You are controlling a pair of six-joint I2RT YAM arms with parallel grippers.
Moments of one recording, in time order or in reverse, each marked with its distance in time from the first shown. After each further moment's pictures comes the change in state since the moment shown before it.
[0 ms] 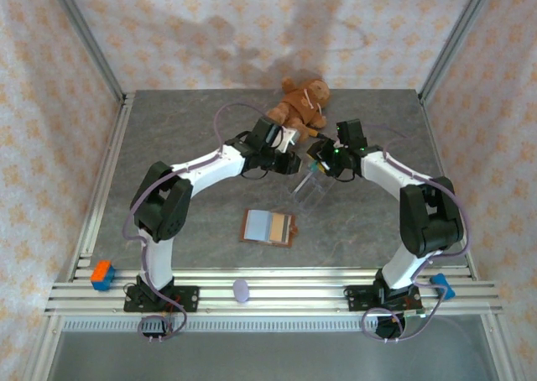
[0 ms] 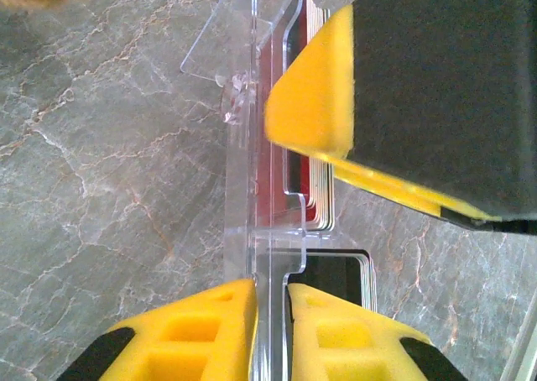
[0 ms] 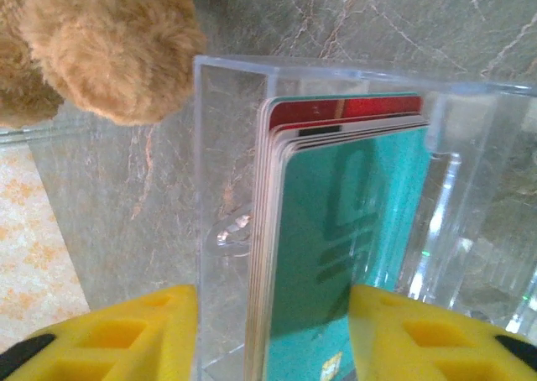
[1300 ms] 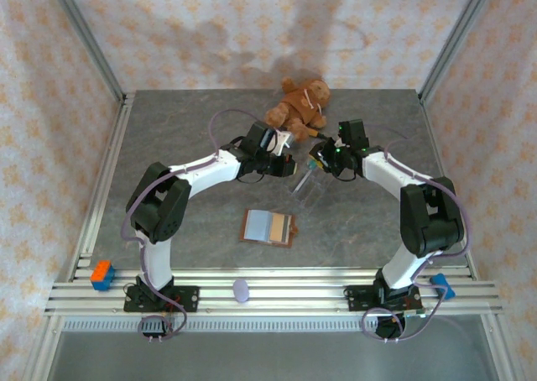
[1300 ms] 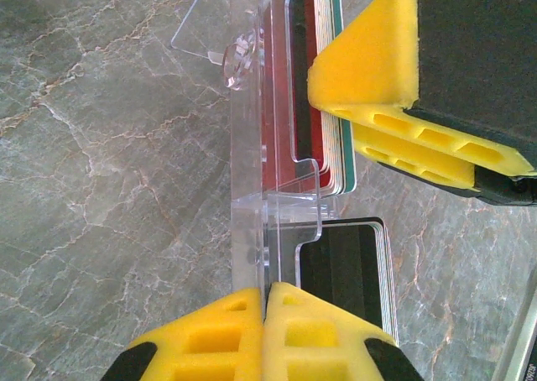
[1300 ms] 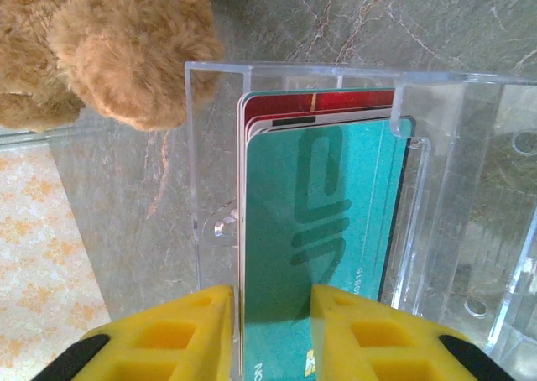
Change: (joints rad) left arm 0.014 -0.021 -0.099 0.101 0.036 -0.045; right arm -0.013 -0.002 -0.006 0.030 -0.029 -0.002
